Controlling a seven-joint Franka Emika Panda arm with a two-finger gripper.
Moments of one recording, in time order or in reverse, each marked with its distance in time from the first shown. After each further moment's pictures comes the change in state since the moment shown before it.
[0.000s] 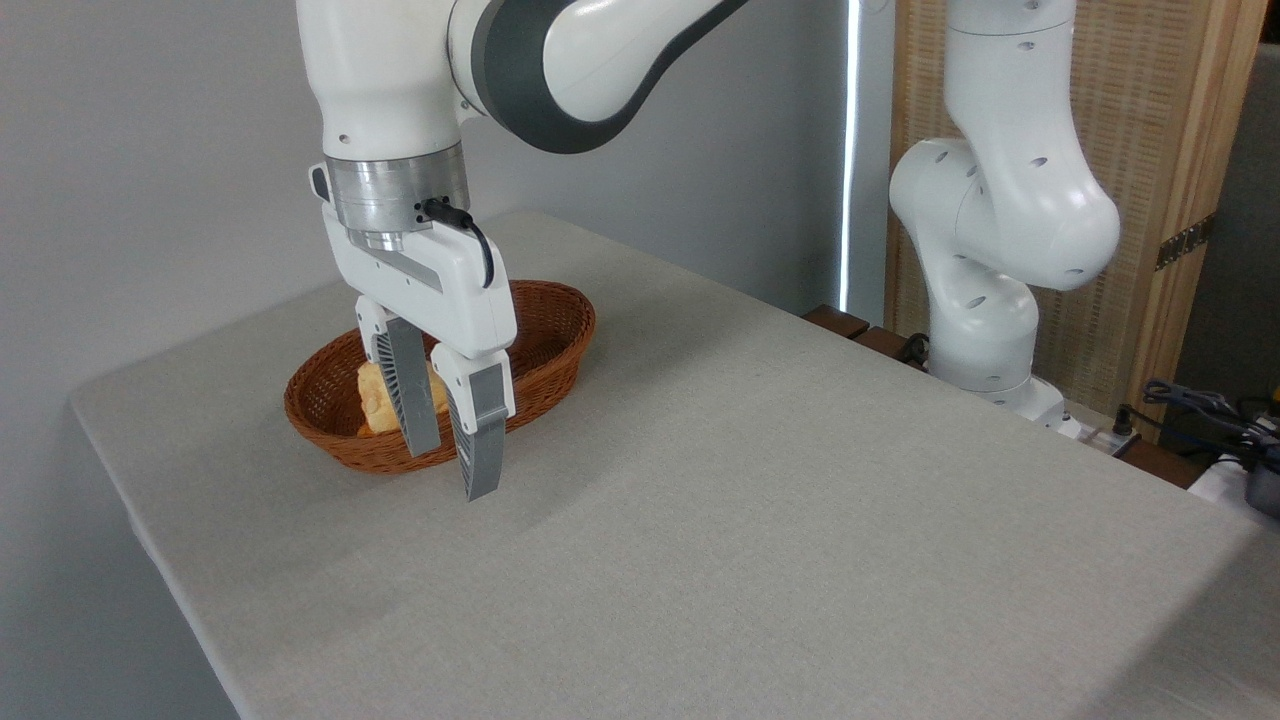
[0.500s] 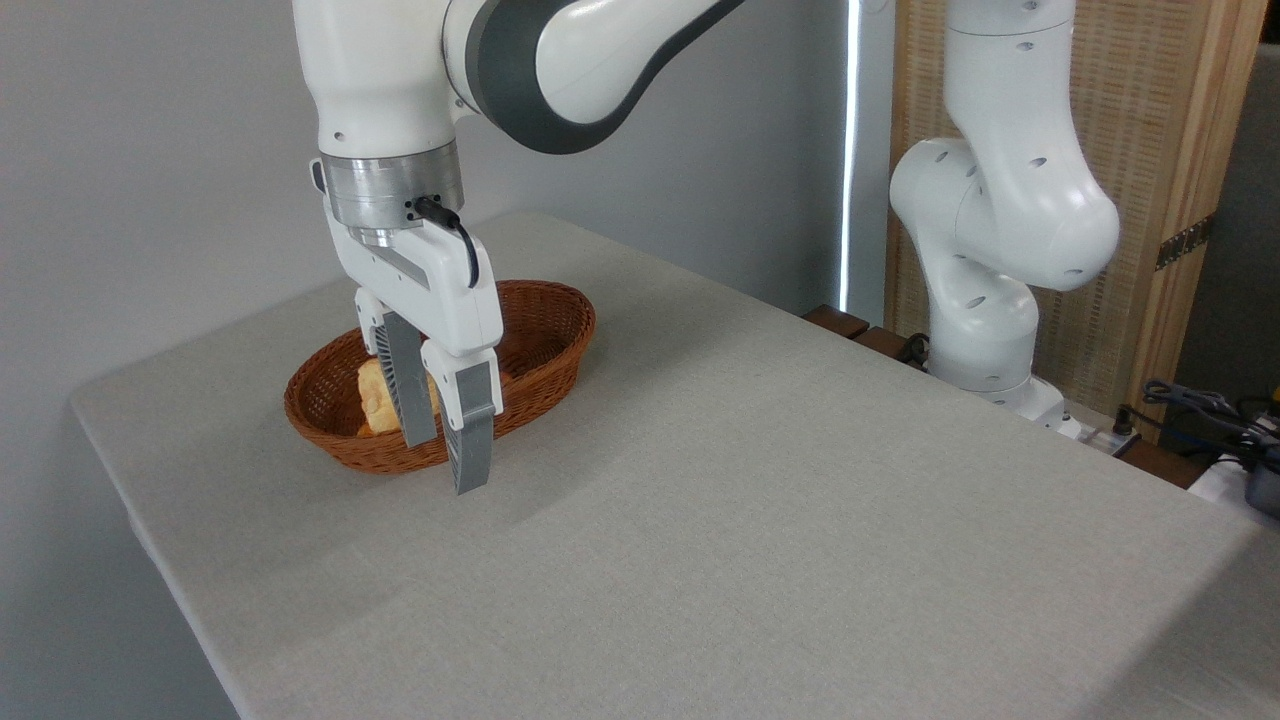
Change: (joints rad) arm -0.008 0.002 -0.005 0.004 -0.017 0.000 0.051
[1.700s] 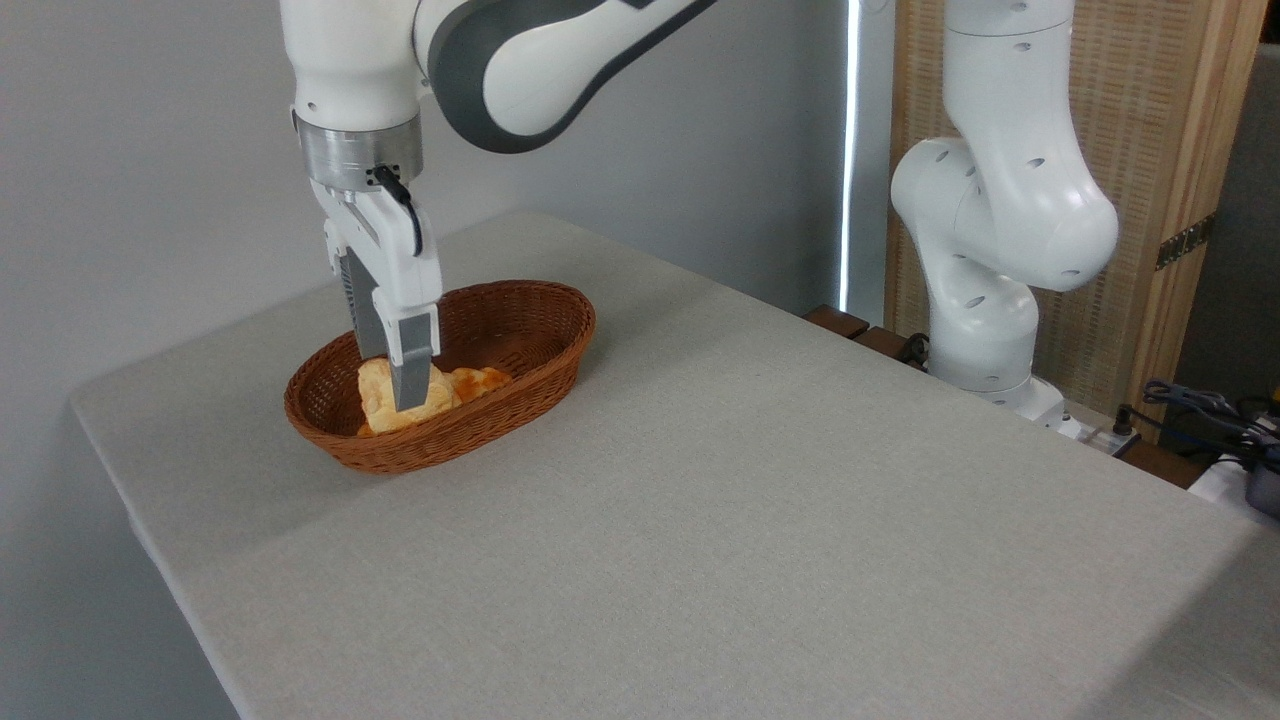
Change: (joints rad) arm -0.023 0.011 -0.148 0.000 -0.188 0.047 -0.001
